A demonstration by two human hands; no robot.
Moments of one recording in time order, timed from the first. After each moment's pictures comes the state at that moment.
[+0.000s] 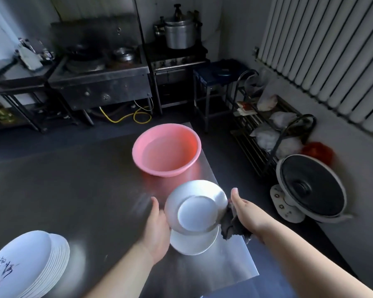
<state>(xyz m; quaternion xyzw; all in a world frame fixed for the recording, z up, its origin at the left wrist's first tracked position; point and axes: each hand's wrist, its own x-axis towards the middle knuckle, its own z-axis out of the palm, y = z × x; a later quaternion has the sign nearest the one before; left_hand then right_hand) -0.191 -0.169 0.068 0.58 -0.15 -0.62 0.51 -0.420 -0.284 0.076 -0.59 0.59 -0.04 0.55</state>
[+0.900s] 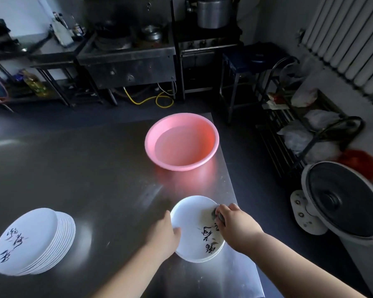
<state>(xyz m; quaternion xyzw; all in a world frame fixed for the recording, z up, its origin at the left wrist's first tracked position) -0.179 -0.183 -0.006 0.87 -0.41 -0.27 0.04 -0.383 -0.311 0.002 -0.85 0.45 0.06 0.26</state>
